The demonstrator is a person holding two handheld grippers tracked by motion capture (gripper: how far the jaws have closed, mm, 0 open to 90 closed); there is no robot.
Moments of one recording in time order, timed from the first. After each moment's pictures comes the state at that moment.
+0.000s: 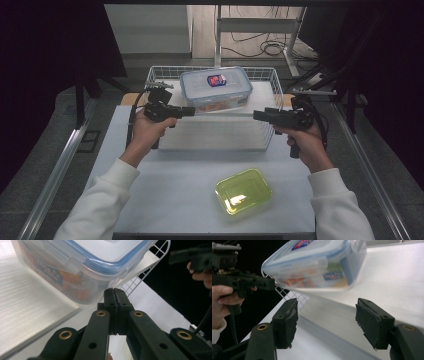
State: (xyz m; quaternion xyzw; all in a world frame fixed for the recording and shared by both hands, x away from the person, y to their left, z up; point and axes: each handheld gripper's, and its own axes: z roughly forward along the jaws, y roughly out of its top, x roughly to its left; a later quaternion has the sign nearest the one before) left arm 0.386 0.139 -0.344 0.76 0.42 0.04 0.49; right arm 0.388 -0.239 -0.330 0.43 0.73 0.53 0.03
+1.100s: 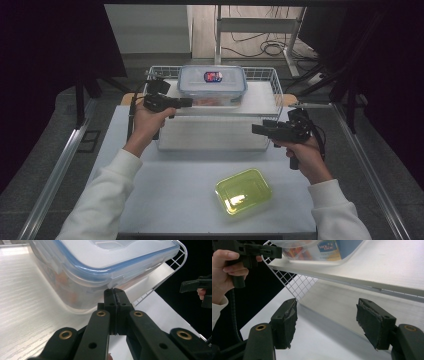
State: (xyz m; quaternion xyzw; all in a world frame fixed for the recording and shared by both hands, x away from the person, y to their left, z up) left arm 0.408 0.146 -0.339 0.74 0.45 0.05 0.49; right arm 0.374 -0.241 -0.357 0.41 0.75 0.52 0.03
